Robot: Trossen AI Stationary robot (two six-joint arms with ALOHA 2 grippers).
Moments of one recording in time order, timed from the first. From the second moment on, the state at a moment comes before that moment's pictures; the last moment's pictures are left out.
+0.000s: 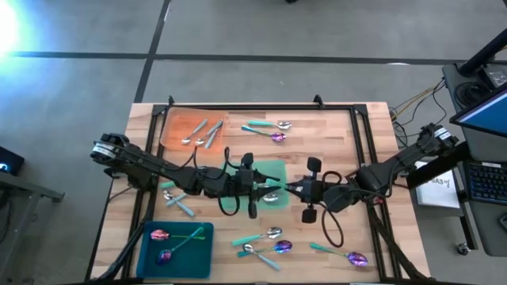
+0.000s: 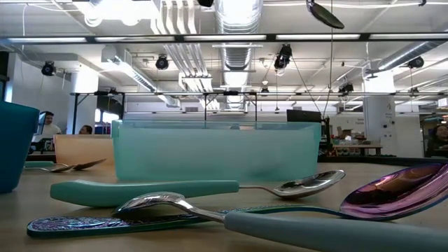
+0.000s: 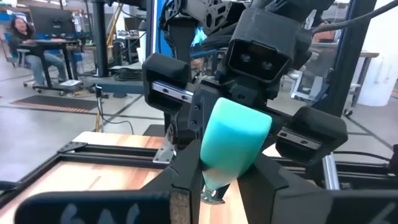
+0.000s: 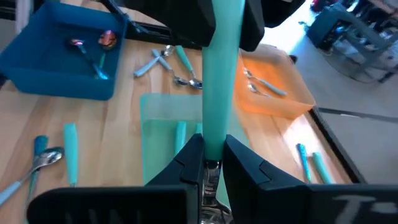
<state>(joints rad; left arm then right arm) -0.29 1.62 1.10 0.53 -0.36 -0.05 0.49 1.29 1.07 -0.35 0.63 0.11</state>
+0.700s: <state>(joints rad) -0.27 1.61 1.10 0.50 -0.40 -0.06 0.49 1.29 1.07 -0.37 0.63 0.15</state>
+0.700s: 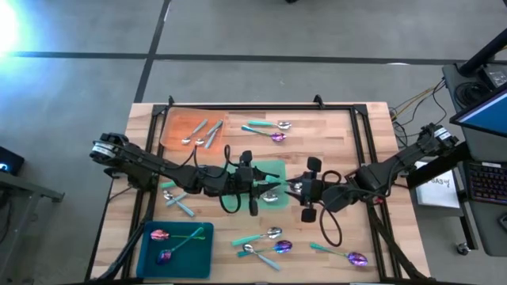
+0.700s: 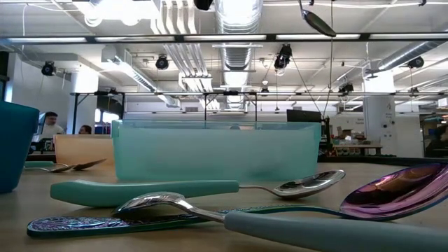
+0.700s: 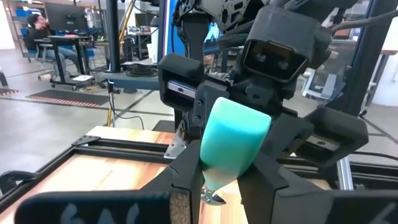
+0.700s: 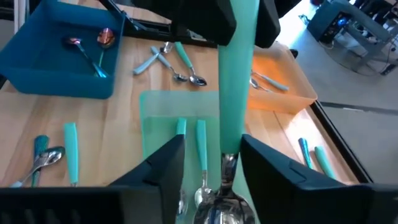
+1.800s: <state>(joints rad) -0.24 1.49 1.10 -0.11 -0.47 -0.22 0.48 1.23 1.07 -0.95 0.71 0.67</state>
